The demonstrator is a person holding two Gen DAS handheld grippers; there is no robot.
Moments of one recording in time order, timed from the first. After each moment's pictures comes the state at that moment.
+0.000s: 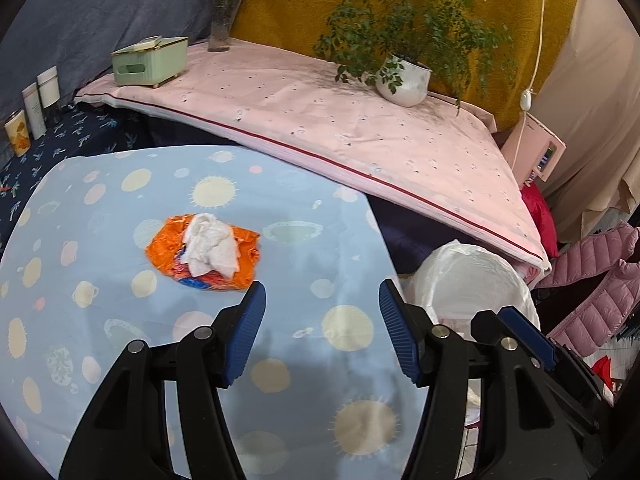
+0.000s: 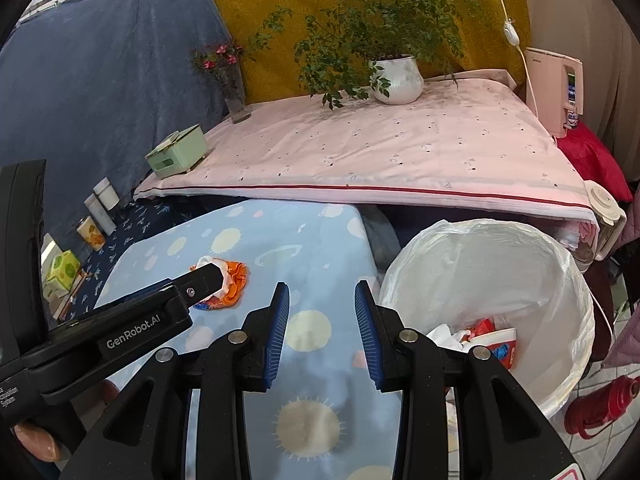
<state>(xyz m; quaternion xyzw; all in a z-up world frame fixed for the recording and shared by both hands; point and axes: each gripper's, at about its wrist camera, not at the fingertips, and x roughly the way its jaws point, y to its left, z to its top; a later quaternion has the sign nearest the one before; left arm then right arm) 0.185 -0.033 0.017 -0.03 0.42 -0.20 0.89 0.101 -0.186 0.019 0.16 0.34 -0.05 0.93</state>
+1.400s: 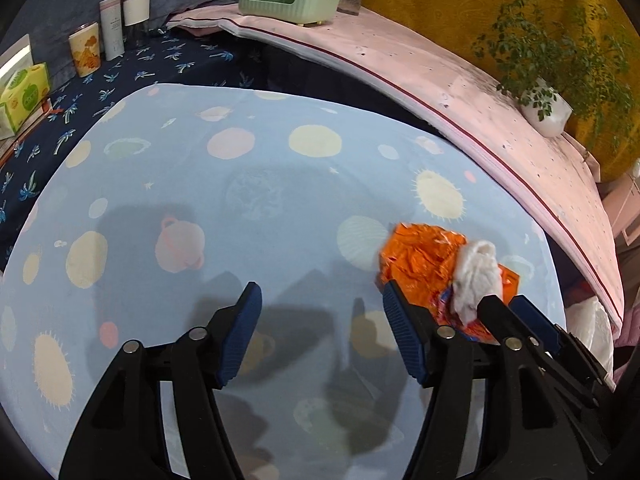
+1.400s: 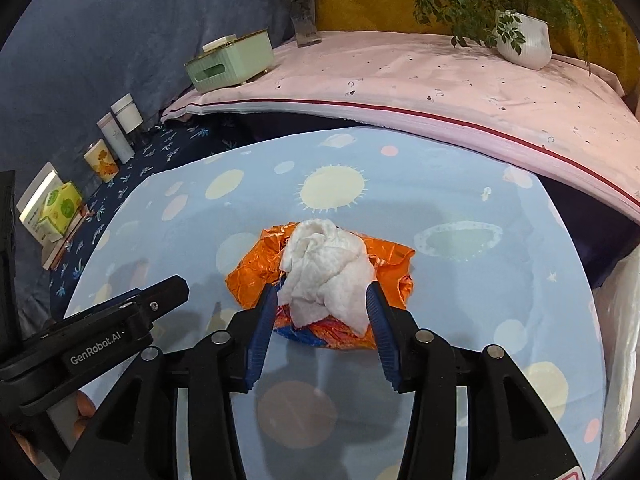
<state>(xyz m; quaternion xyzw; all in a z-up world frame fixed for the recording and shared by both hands) 0.298 0.138 -0.067 -0.09 0.47 -0.06 0.88 0.263 -0.033 -0.068 0.10 0.42 0.03 0.90</state>
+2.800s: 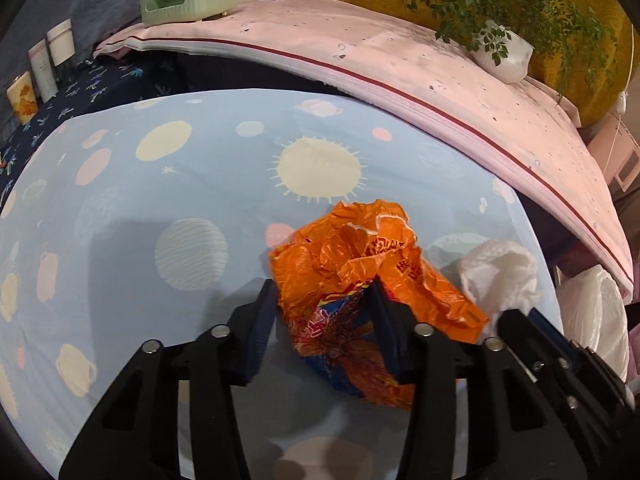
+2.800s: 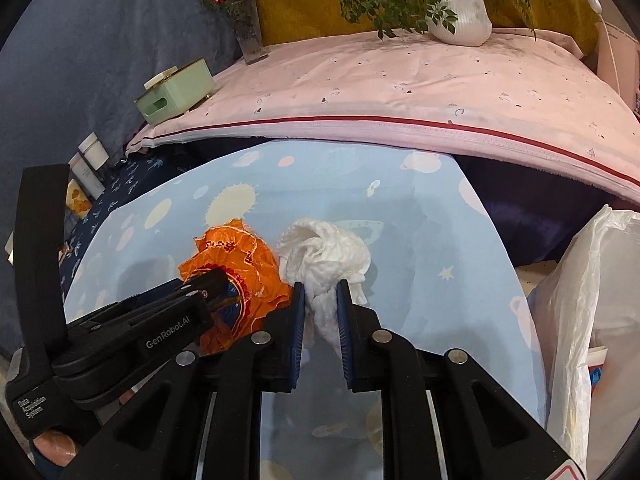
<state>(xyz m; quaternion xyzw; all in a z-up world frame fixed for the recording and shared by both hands) 0.316 0.019 -0.090 -0.02 0.47 -0.13 0.87 0.246 -0.123 -0.080 0.15 0.41 -0.02 0.90</state>
